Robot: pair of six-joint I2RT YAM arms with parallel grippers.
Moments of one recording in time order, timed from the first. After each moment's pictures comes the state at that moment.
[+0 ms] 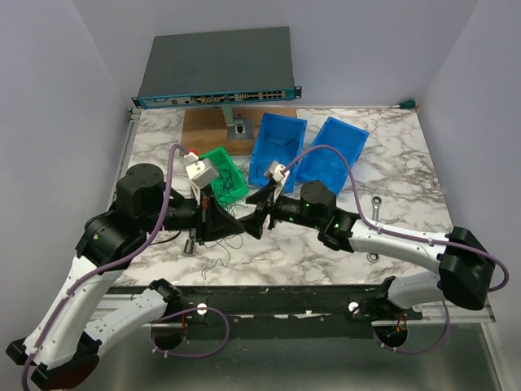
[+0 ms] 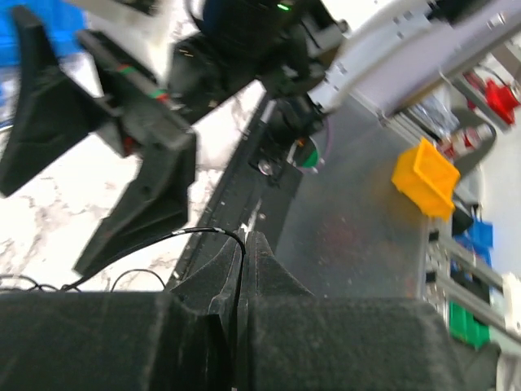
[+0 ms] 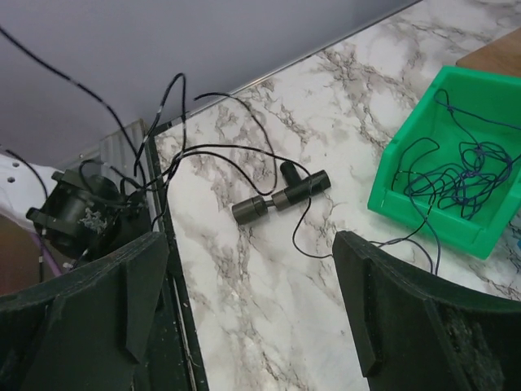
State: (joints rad) left arm -0.57 0.79 1.25 -0.79 0.73 -0.31; right arm 0.99 1.35 0.82 0.45 -0.26 0.25
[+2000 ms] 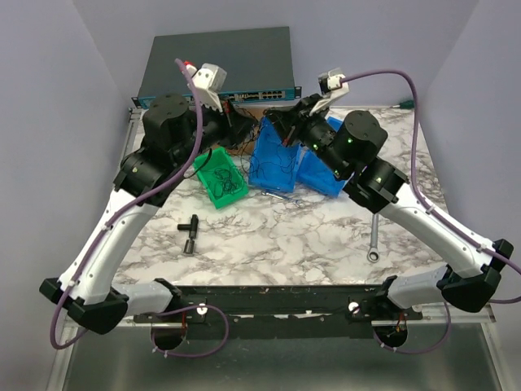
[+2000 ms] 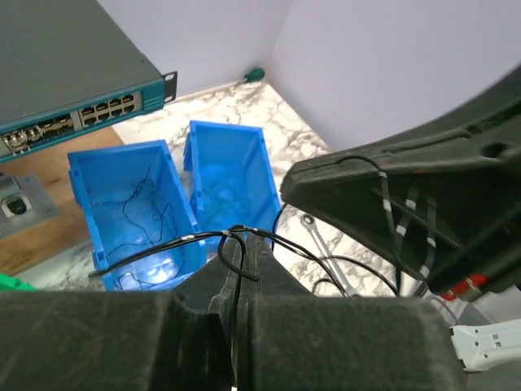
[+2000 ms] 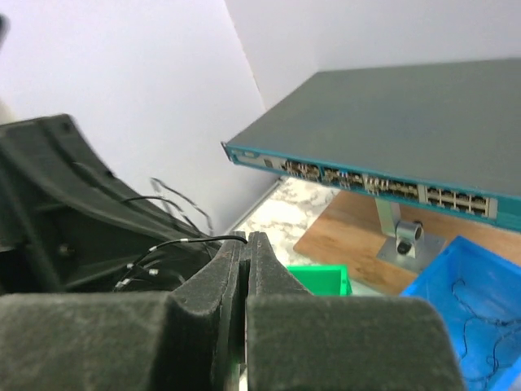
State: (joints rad) left arm -0.58 1.27 1.67 -0.49 0.20 -0.35; right arm 0.89 1.35 1.51 0.04 0.17 0.25
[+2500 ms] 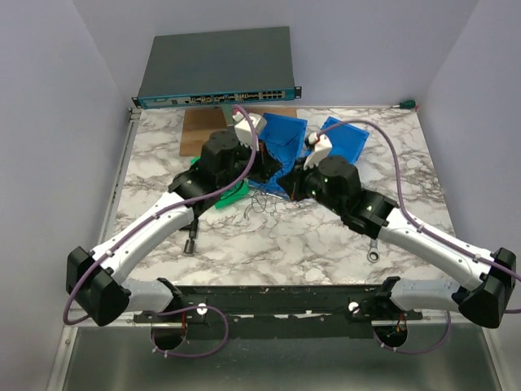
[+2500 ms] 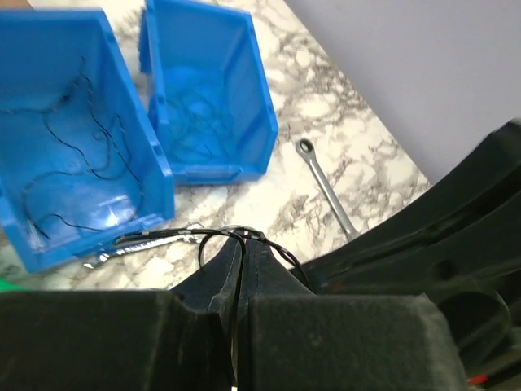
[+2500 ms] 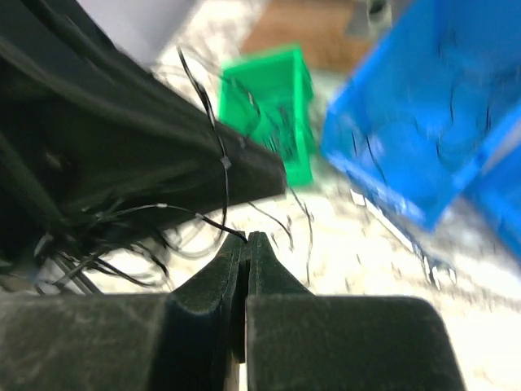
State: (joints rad) left arm -0.66 1.27 1.22 -0.18 0.21 -0.41; right arm 0.89 1.22 1.16 -0.18 0.19 0.41
